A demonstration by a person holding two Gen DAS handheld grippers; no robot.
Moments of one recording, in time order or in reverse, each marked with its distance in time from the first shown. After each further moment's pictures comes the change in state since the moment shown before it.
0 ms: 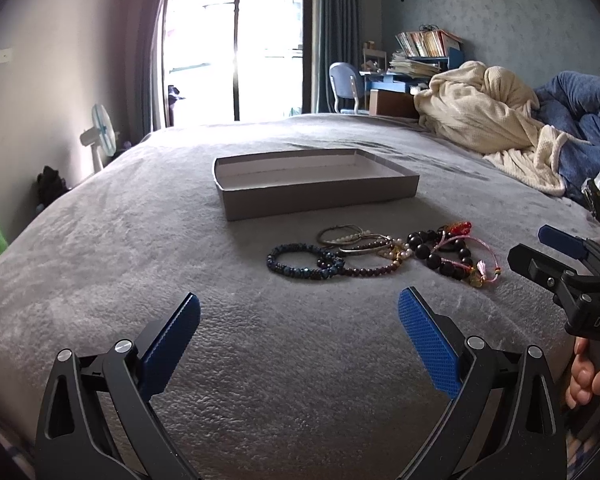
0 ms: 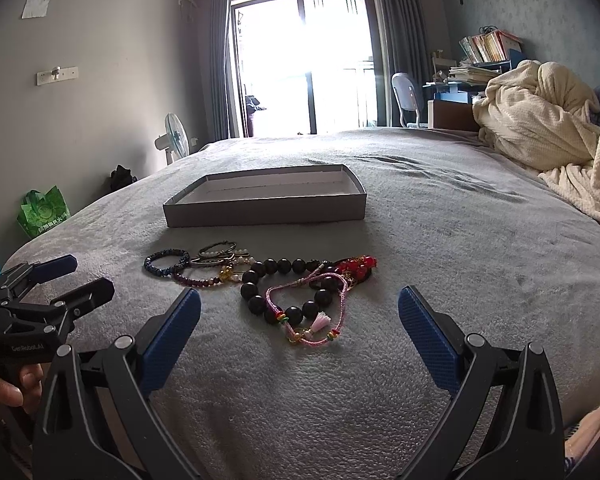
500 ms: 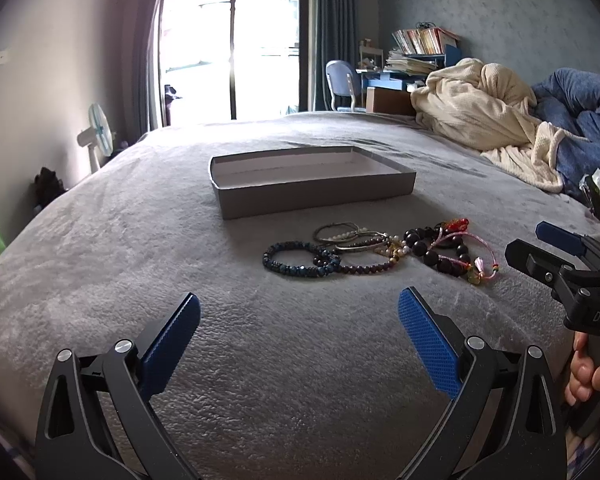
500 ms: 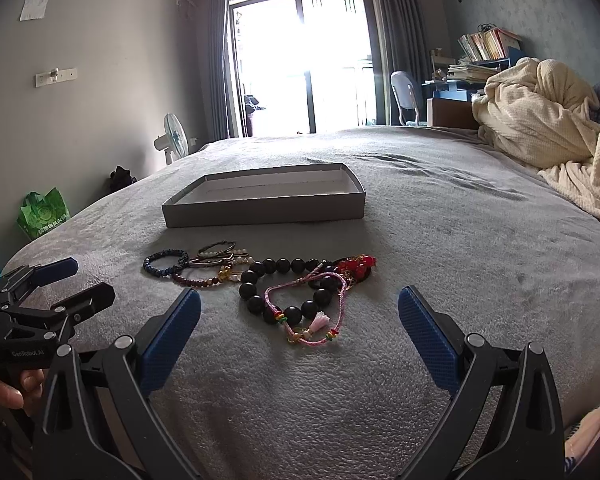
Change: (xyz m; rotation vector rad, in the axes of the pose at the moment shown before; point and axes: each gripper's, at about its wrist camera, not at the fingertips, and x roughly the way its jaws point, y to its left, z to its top) left arm 0.000 -0.005 -0.002 0.010 0.003 -0.003; right arm 0.000 -0.002 -0.001 0.007 0.001 0.004
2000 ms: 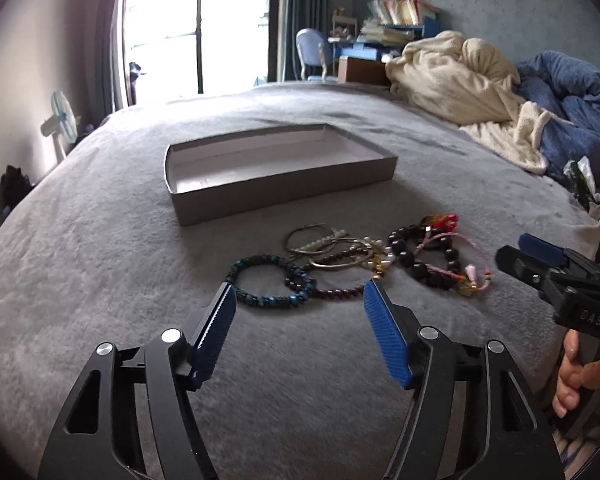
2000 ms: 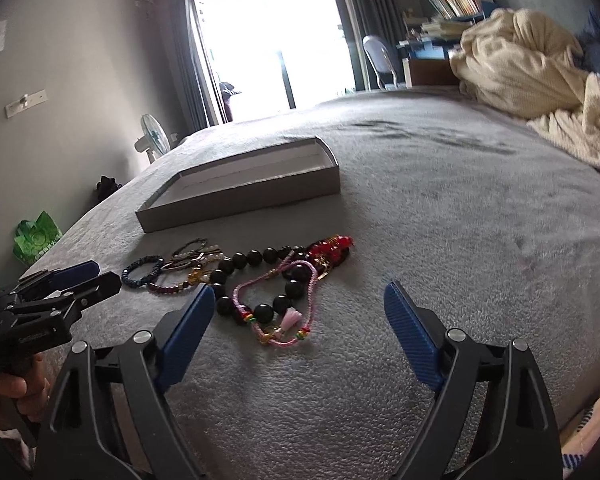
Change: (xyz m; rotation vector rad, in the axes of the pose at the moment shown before) left arm 0.042 -0.003 0.037 0.040 0.146 -0.104; right arm 0.024 -0.034 0.008 0.167 0.118 -0.017
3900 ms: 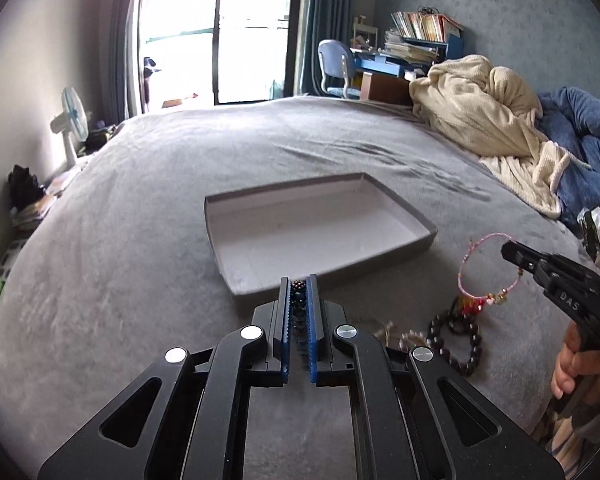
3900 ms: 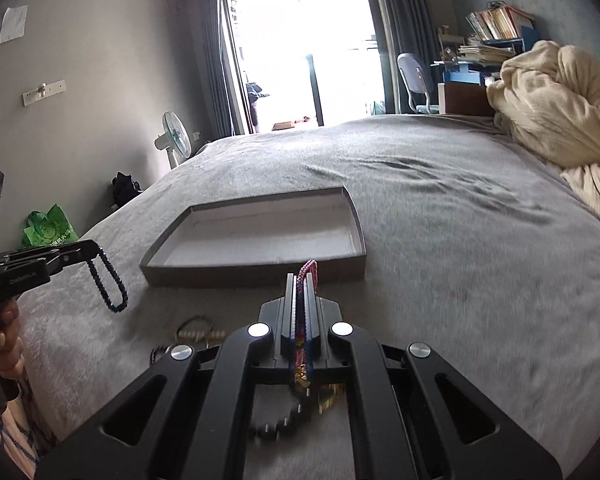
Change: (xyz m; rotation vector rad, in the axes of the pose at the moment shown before) left arm -0.005 0.056 0.096 -0.053 -0.018 0.009; right arm 0.041 0.019 0.104 -0.121 -0.028 0.078
